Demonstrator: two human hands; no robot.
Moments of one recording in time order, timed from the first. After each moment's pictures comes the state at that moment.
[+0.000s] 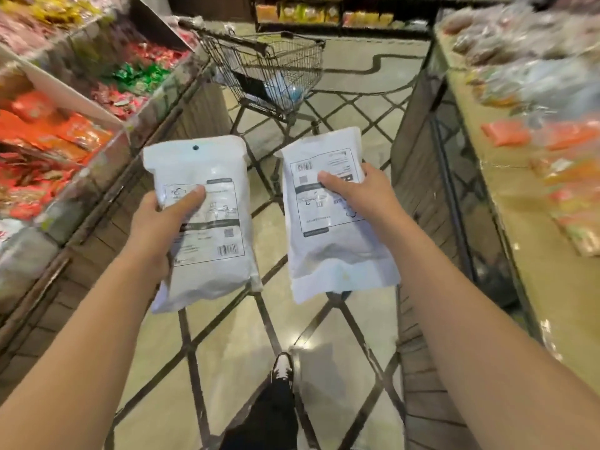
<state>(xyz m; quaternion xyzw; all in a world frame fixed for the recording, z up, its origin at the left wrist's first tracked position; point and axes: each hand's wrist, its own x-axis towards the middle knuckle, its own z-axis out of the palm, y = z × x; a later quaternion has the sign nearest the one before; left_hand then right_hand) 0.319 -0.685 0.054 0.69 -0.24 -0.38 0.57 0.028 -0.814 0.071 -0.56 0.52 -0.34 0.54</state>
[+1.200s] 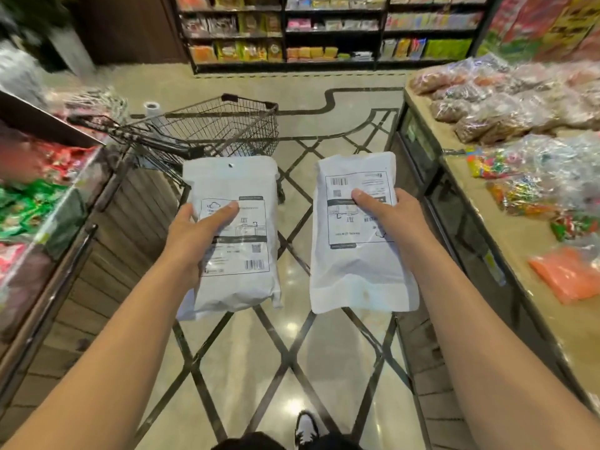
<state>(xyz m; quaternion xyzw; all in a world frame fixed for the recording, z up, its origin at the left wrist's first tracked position) 0.383 -1.283 0.089 0.66 -0.28 -0.47 0.52 0.093 -1.340 0.077 -0.43 0.56 -0.47 0.53</state>
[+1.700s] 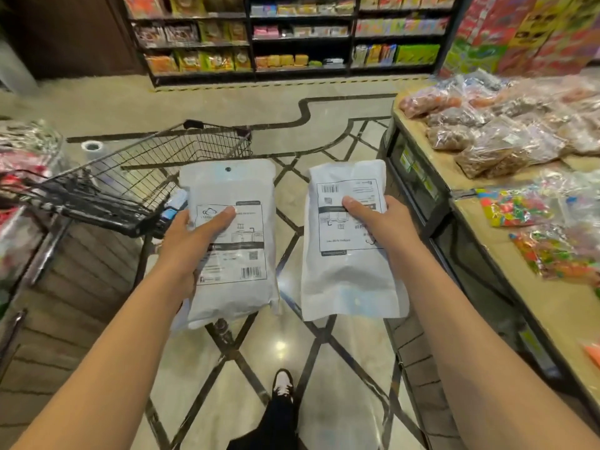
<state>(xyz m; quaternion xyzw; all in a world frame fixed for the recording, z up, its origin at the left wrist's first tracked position) 0.408 -1.542 0.069 0.64 -0.30 -0.50 0.50 0.120 -1.569 0.062 -0.40 0.60 -0.48 0.51</state>
